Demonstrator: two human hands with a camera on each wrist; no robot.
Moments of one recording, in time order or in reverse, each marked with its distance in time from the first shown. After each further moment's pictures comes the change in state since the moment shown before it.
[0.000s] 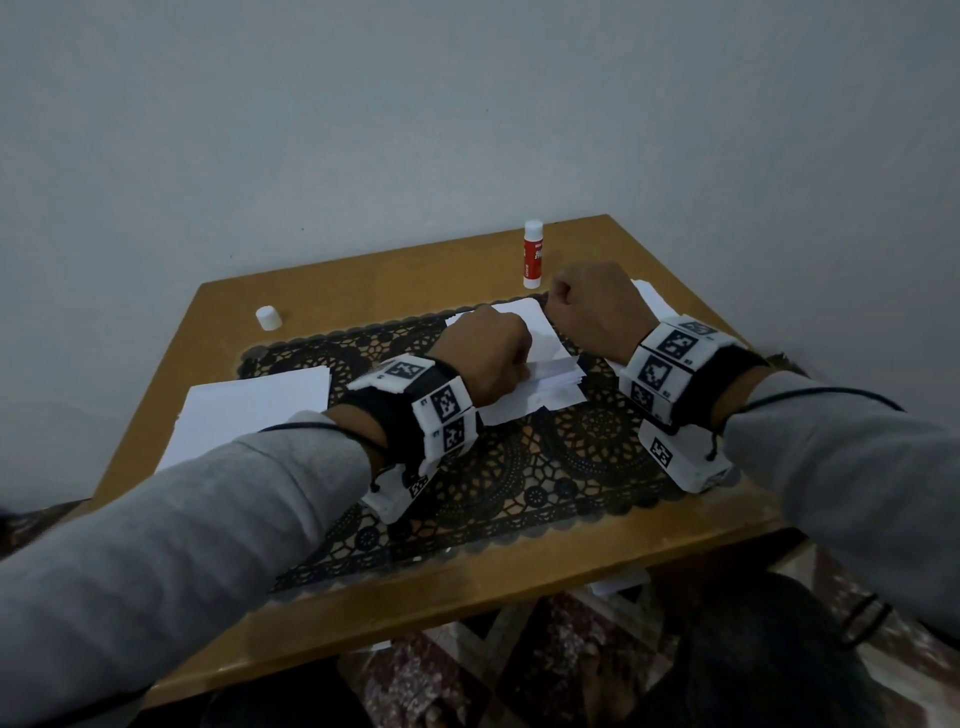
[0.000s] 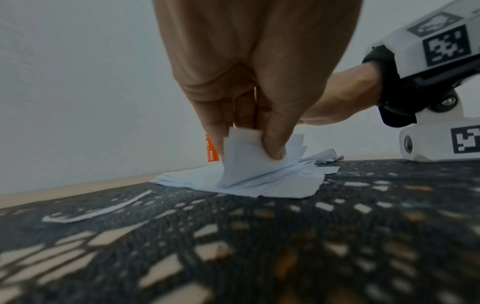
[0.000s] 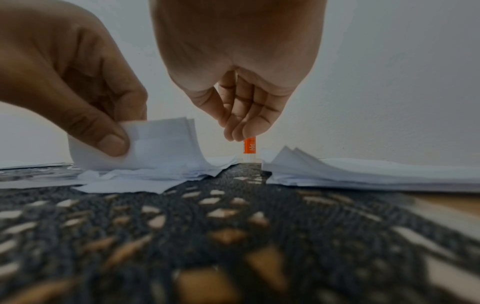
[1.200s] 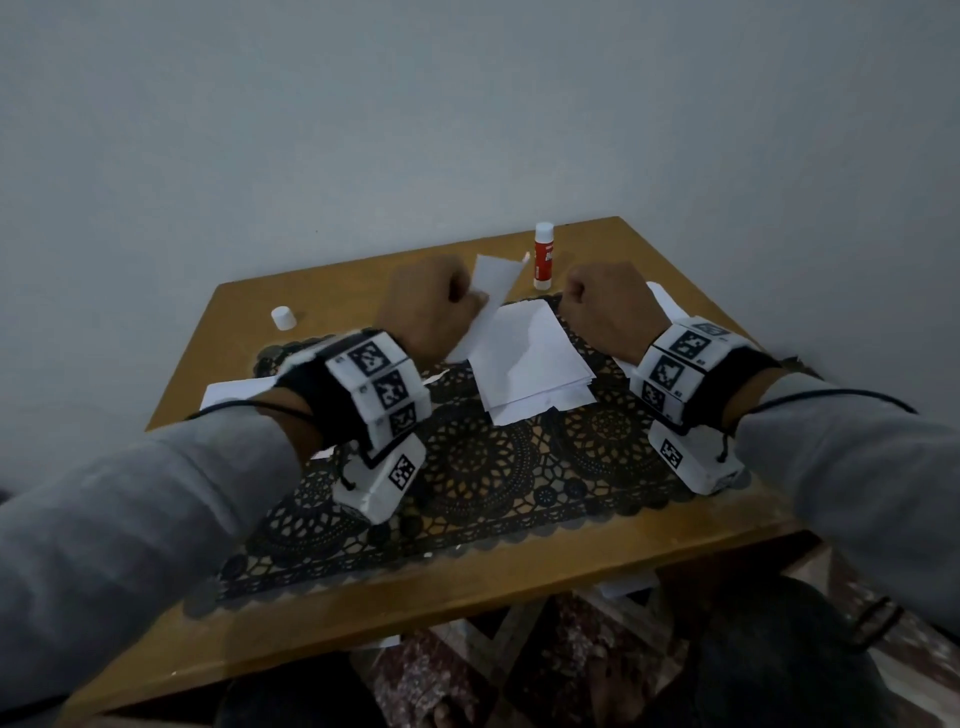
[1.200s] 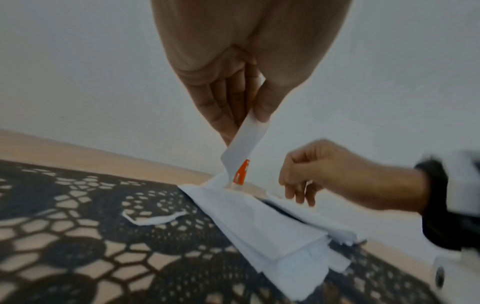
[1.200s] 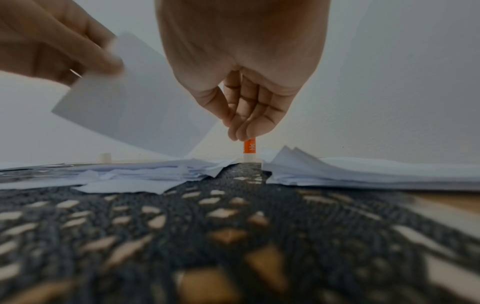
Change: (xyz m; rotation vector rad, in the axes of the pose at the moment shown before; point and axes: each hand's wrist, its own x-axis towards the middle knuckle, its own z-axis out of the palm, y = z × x) left_hand -0.022 -0.030 -0.040 -0.254 0.347 -0.276; right_hand 0.000 0.005 -0.002 0.009 0.000 0.006
